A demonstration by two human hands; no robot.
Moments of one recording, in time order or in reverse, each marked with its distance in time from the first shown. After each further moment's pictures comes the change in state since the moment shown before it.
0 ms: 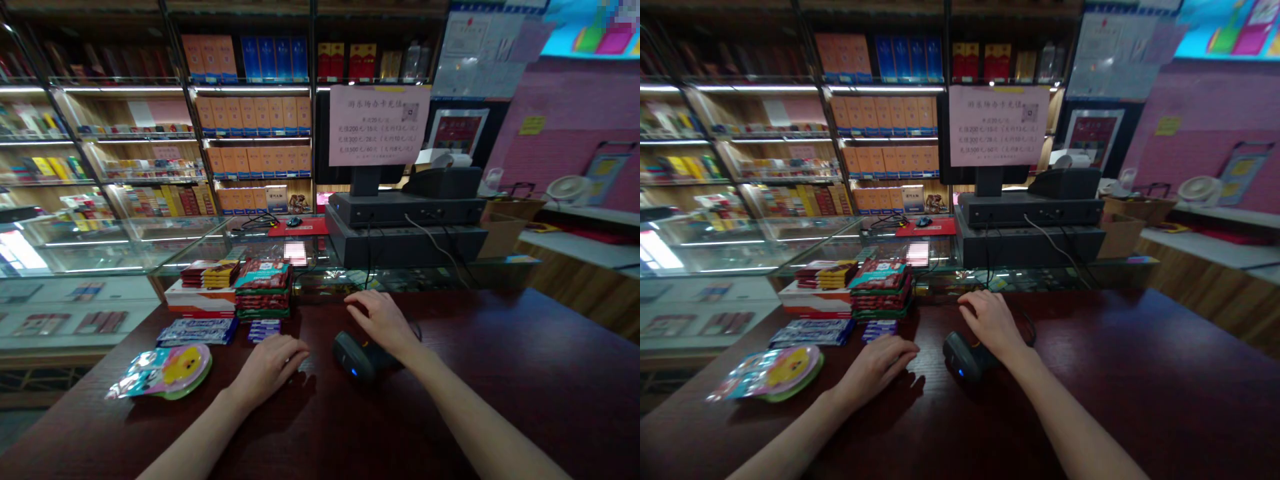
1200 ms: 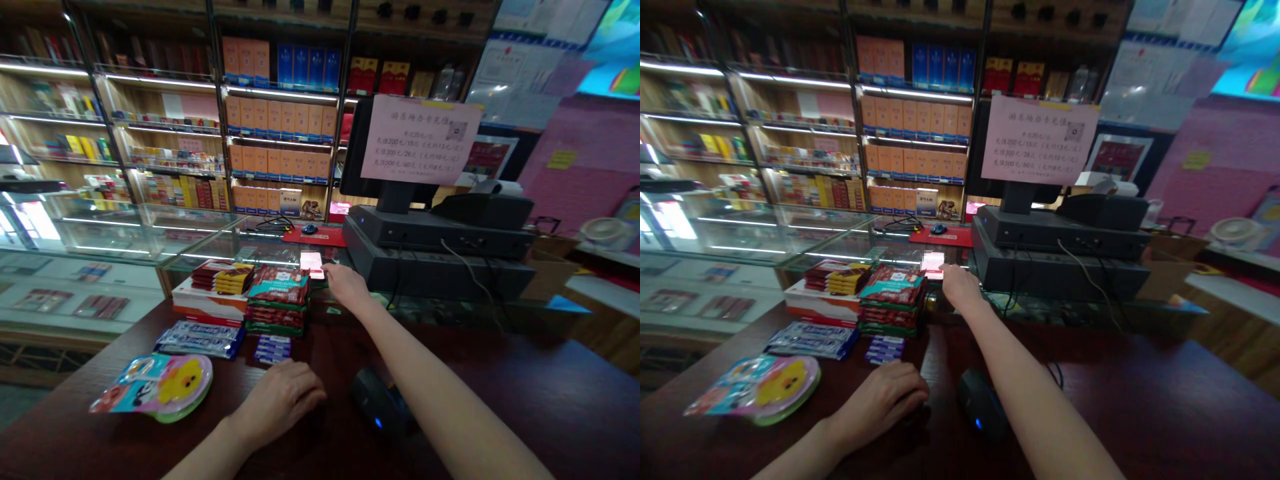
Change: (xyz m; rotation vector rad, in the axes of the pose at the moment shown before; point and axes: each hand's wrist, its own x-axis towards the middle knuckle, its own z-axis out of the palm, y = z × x) left_hand -0.001 -0.009 0.003 -0.121 -0.148 -0.129; right_hand 0.154 -0.048 0.040 -0.237 -0.214 0.097
